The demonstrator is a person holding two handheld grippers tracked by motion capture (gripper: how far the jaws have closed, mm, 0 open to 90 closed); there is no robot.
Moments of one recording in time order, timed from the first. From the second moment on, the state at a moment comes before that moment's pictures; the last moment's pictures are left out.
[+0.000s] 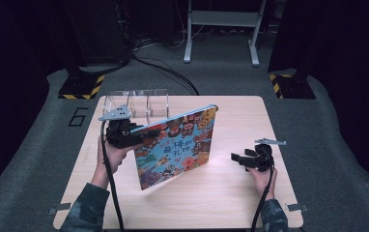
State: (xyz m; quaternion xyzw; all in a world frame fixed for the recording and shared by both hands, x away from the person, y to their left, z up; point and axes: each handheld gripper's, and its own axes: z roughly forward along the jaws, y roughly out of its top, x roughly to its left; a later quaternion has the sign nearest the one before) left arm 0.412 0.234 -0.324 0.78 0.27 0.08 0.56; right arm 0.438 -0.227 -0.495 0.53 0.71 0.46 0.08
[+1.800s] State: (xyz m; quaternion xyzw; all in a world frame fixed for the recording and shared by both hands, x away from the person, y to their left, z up) left arm 0.400 0.345 -0.252 0.76 0.39 0.19 0.49; right arm 0.450 -0.201 -0.519 0.53 0.74 0.36 0.19
